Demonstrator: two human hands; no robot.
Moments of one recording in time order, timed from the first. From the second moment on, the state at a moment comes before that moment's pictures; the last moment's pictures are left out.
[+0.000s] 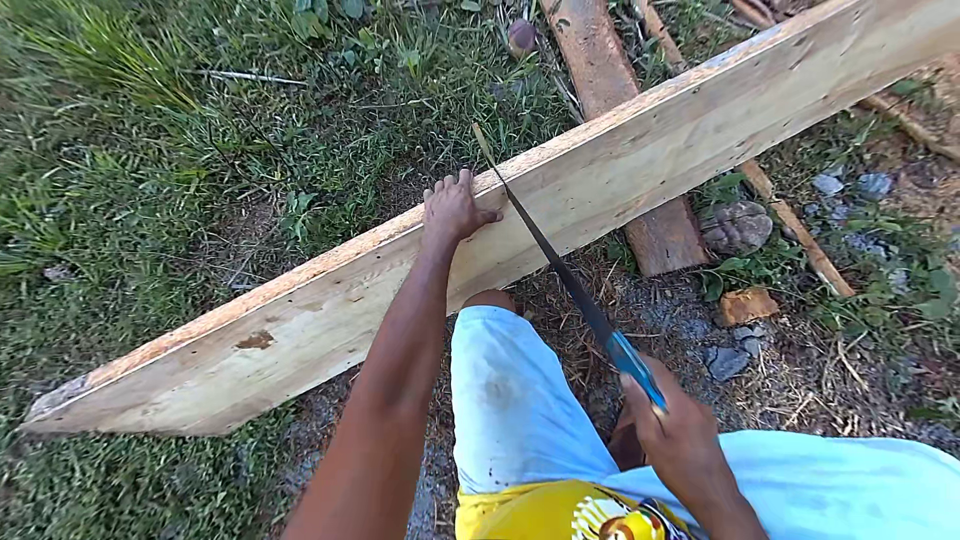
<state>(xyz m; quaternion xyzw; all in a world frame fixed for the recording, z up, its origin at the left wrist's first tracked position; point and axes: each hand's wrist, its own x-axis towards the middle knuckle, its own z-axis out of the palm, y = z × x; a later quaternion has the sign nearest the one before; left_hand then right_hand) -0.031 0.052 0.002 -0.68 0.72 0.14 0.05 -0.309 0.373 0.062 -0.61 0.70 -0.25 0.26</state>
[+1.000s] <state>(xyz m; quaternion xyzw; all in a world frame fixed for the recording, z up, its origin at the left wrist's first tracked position) -0.035 0.068 0.007 -0.68 0.72 0.13 0.02 -0.264 0.254 0.061 -0.61 0.69 -0.20 0.33</state>
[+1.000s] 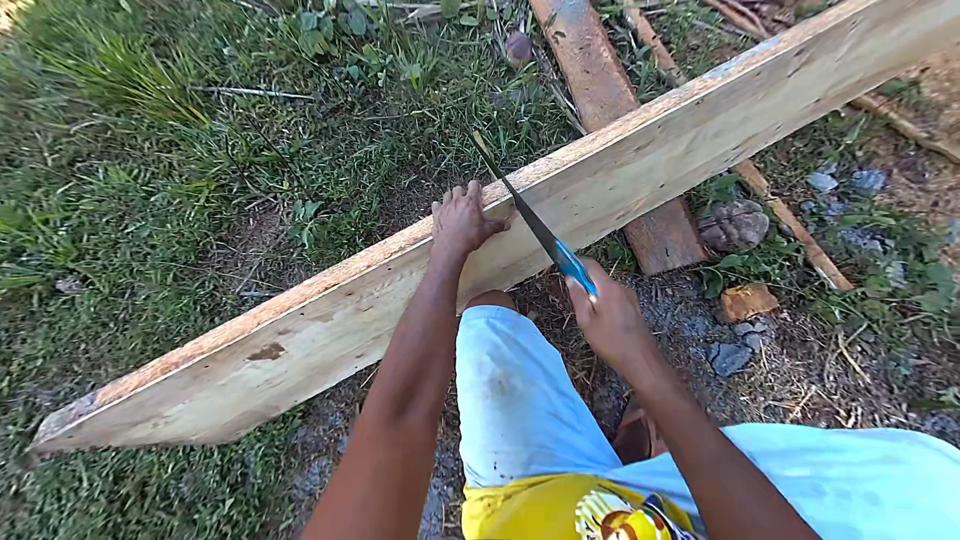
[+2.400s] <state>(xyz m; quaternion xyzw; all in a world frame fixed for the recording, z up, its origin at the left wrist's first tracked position) -0.024 0.041 0.001 -0.69 0.70 0.15 0.07 -0.221 0.178 -0.005 -0.61 0.67 -0.29 0.32</state>
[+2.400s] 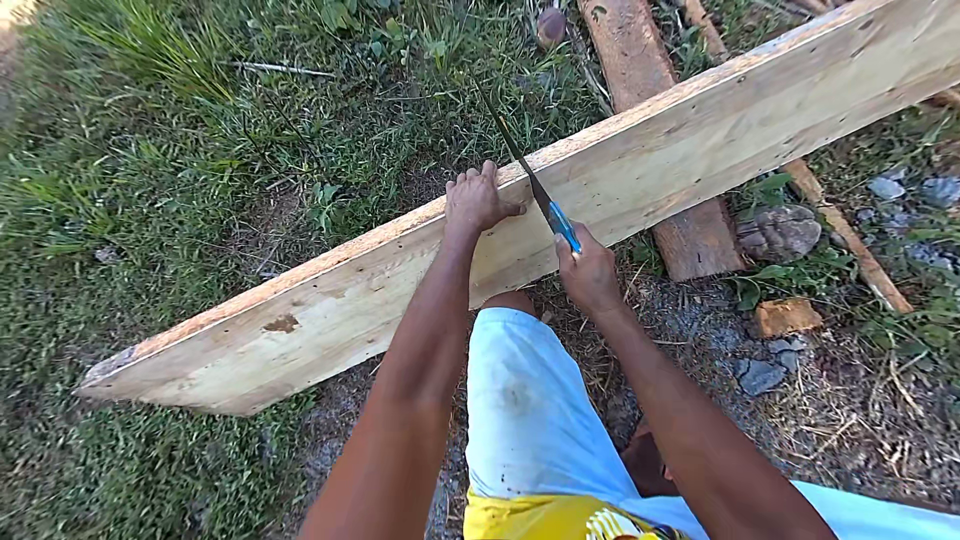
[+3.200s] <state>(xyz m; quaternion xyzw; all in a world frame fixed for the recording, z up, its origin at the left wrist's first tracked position) -0.044 0.077 0.006 -0.69 0.71 0.12 0.03 -0.225 0.153 0.070 -0.63 0.64 -0.23 0.38</state>
